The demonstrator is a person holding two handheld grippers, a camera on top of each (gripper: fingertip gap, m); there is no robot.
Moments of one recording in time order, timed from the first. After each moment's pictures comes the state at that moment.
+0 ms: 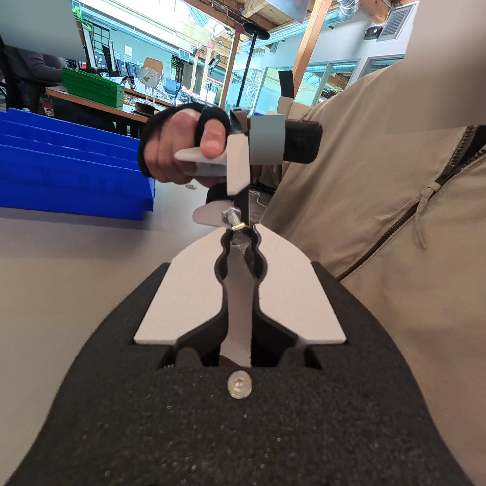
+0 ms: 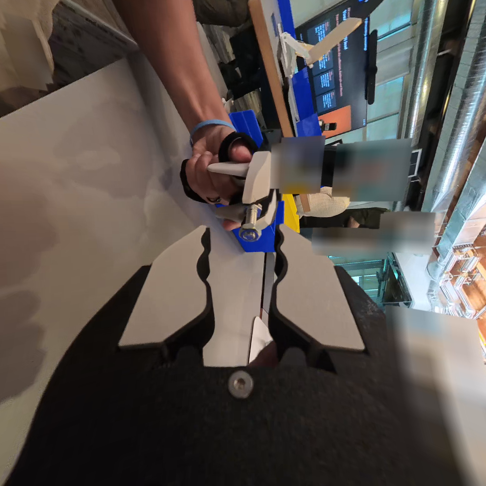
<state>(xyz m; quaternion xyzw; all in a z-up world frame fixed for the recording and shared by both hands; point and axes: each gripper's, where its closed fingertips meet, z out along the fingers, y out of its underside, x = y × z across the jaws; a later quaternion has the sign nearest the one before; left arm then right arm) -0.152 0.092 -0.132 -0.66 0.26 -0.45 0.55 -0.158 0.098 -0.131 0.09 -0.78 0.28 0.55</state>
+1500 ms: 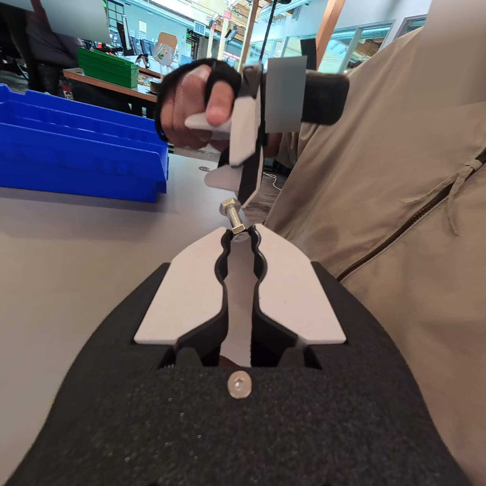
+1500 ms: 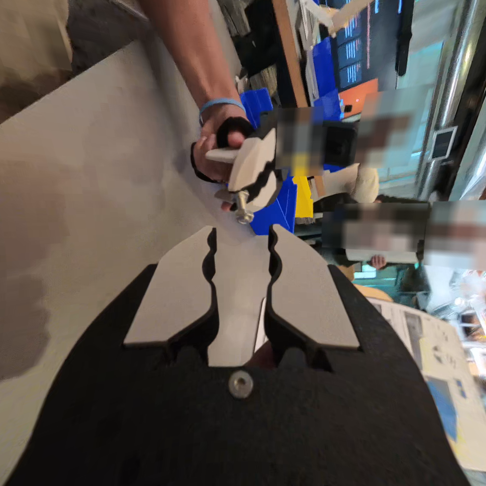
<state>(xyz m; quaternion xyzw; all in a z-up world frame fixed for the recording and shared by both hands) -0.154 0.090 -0.147 -0.69 0.26 -0.41 0.54 -0.144 0.113 -0.130 0.07 -0.81 0.25 0.52</state>
